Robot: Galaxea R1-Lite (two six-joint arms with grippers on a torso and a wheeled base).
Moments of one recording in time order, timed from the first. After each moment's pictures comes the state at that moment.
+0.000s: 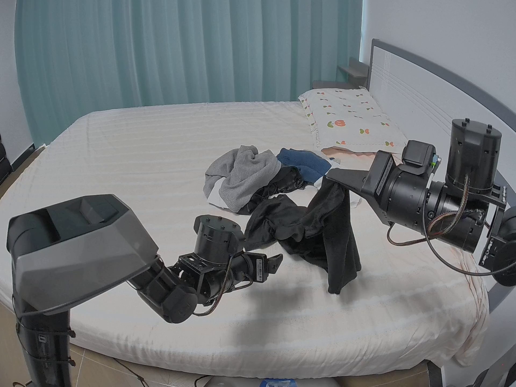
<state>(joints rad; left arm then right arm) -0.63 2.28 -0.97 -0.84 0.10 -0.33 0.68 1.58 -0.85 -0.65 0.01 0.81</state>
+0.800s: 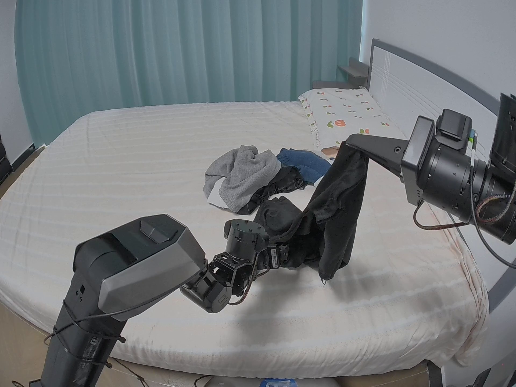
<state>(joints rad) -0.61 2.57 -1.32 -0.83 0.22 -0.37 0.71 1.43 -0.86 -0.60 0.01 0.77</state>
